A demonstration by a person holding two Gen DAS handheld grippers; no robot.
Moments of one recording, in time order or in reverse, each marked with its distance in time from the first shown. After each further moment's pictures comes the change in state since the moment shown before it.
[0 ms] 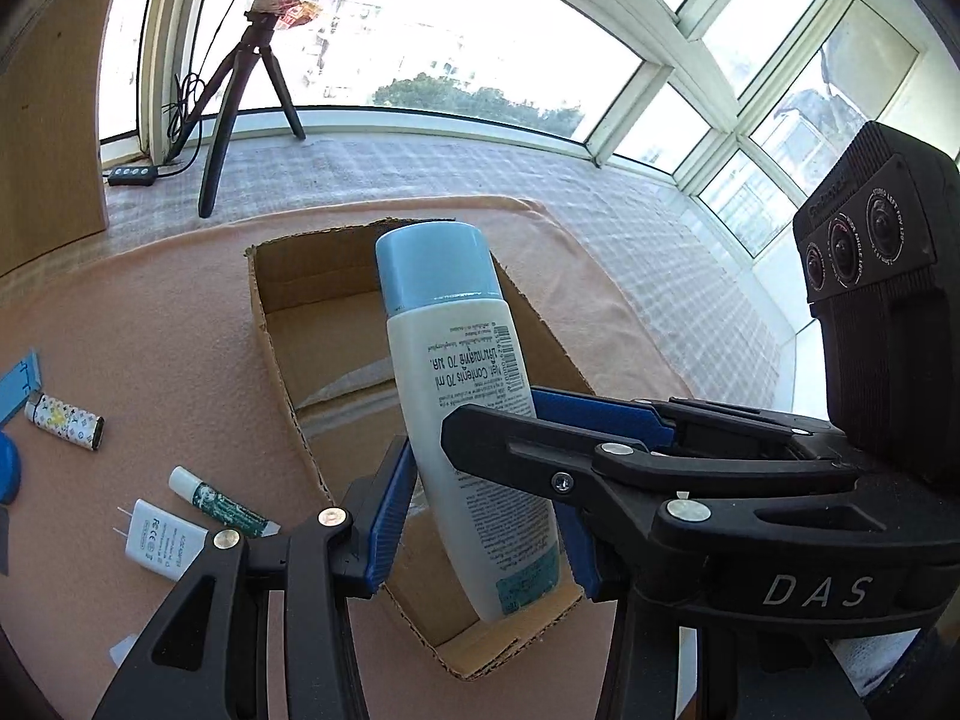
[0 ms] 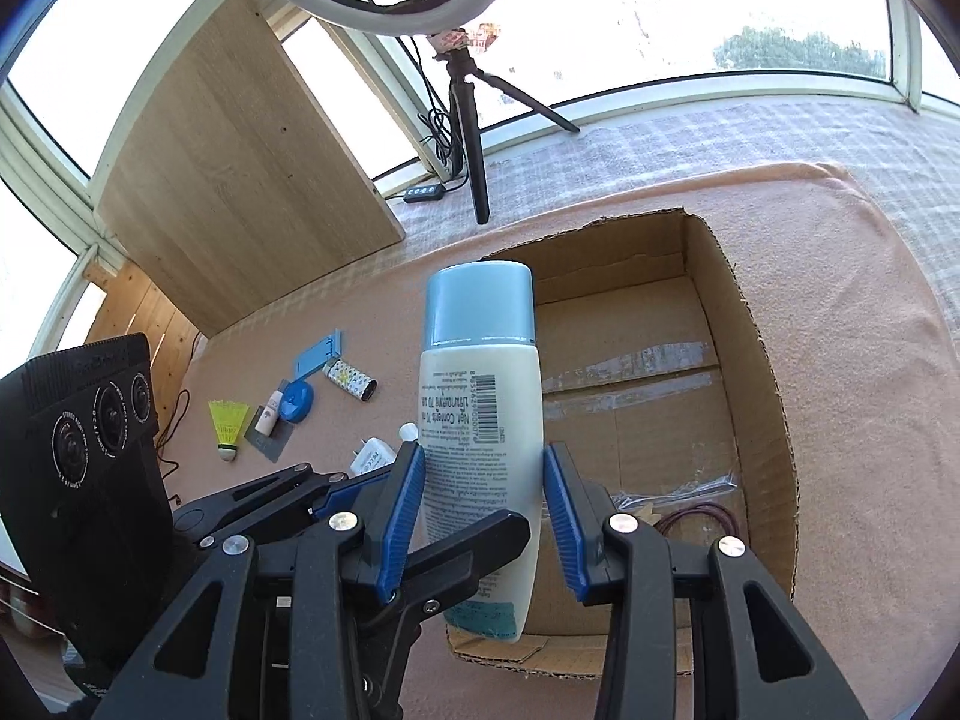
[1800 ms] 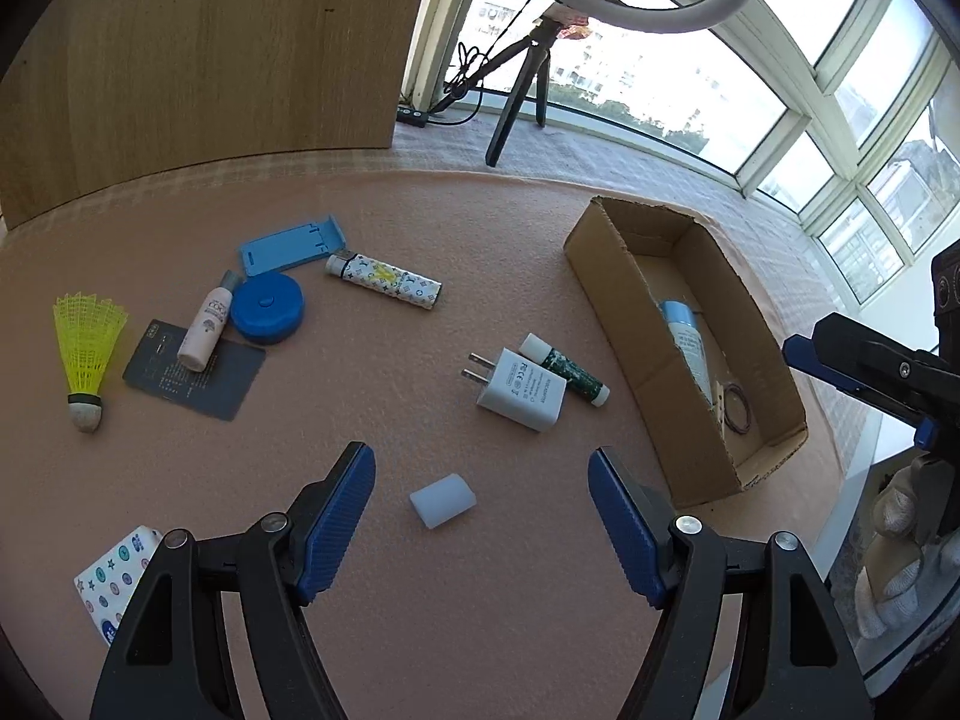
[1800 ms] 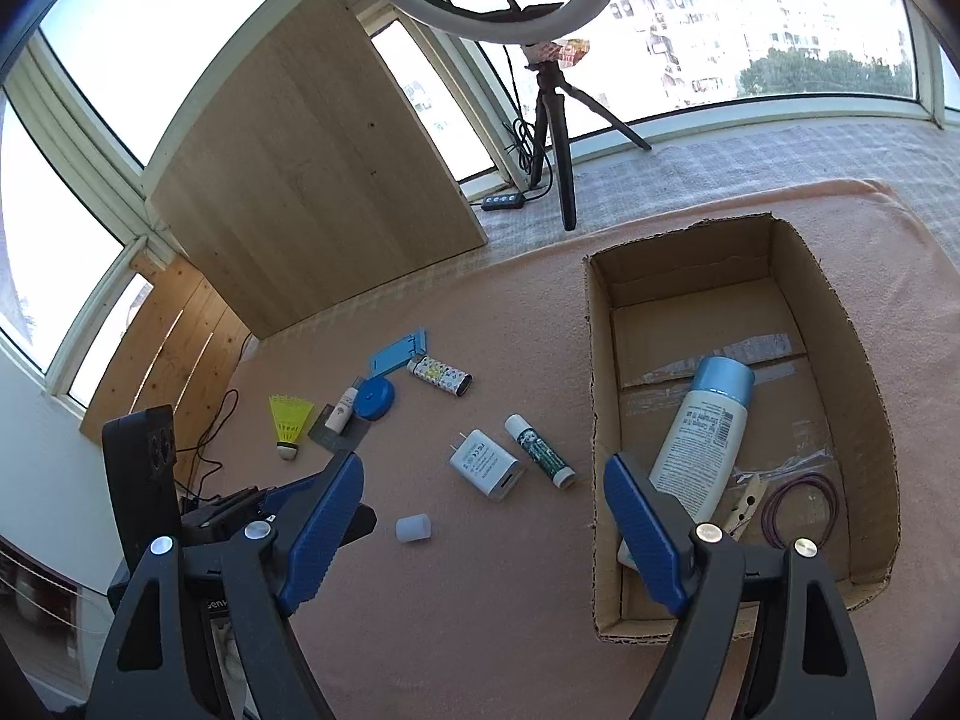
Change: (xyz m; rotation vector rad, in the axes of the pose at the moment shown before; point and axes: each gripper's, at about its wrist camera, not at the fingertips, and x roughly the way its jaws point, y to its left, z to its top) left arm -0.123 0.155 -0.092 -0.188 -0.019 0.283; right arm -0.001 0.079 -0.037 -0.058 -0.068 0.095
